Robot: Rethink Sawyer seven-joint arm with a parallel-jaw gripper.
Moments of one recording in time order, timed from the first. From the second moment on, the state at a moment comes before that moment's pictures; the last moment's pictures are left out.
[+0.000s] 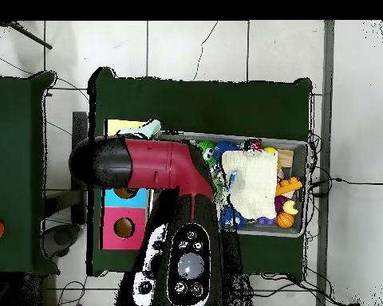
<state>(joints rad) 0.06 -0.72 -0.11 1.49 0.09 0.67 1.58</state>
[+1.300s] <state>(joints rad) 0.18 -0.66 -0.21 1.39 0.13 0.67 1.67</state>
